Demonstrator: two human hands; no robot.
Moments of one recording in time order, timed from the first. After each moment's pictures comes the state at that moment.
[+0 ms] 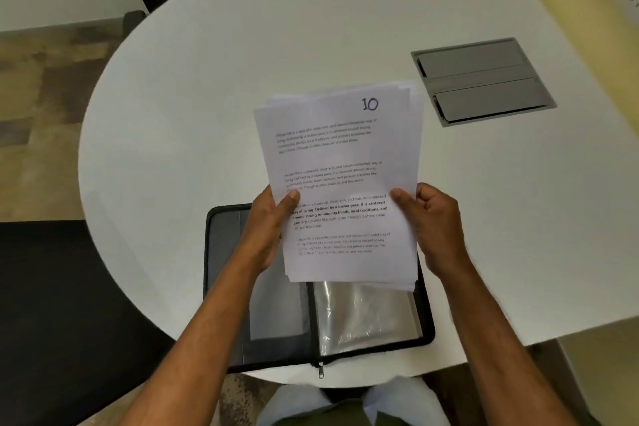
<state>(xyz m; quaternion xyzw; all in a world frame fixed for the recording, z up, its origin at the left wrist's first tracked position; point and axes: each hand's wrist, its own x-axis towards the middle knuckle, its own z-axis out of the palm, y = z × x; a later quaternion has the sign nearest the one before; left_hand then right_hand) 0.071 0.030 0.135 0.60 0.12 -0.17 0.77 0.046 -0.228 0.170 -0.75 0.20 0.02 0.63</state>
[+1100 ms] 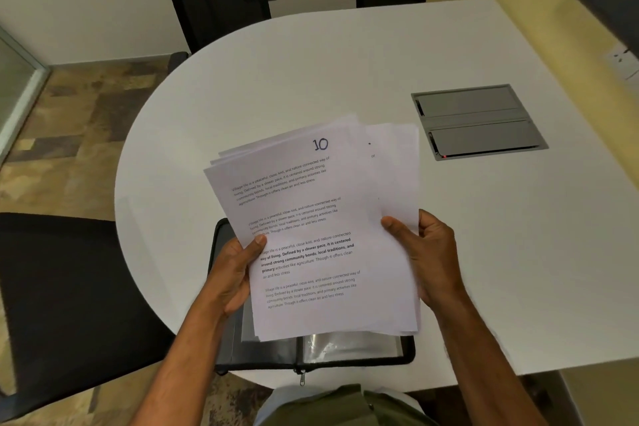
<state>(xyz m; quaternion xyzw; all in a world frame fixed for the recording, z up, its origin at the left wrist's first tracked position) -0.007 0.041 0.174 0.49 0.23 -0.14 0.83 0.006 -0.256 0.226 -0.68 0.15 0.02 0.71</state>
